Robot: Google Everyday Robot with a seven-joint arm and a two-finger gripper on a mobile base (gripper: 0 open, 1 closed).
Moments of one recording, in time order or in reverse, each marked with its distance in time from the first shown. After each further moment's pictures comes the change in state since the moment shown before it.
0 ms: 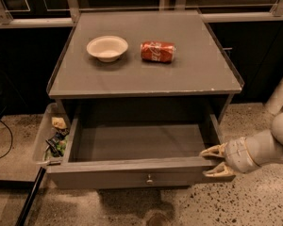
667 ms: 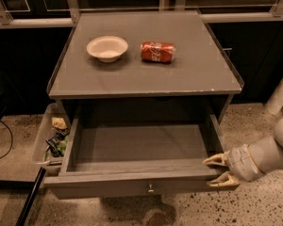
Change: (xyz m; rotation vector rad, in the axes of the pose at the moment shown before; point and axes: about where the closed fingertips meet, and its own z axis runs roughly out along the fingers) arm 0.002 0.026 -0.001 -0.065 -0.009 -0.009
